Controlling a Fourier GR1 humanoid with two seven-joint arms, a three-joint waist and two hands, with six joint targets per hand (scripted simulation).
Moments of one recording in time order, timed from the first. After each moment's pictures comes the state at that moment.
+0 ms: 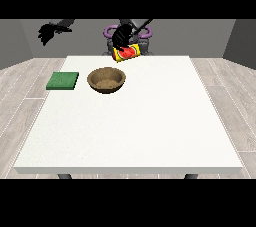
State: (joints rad) left arm -1.03 0.04 -0.82 -0.54 -1.62 0.09 0.35; right arm -0.21 -0.39 -0.36 -0.98 -0.21 0.47 -0.31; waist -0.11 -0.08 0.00
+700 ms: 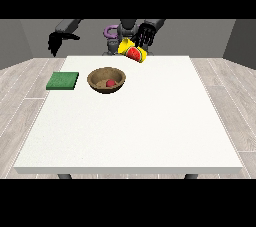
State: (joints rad) left arm -0.87 0.03 -0.31 -0.79 -1.11 0.39 0.34; right arm -0.23 -0.32 -0.37 -1.00 -0.23 0.35 -0.24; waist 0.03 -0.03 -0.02
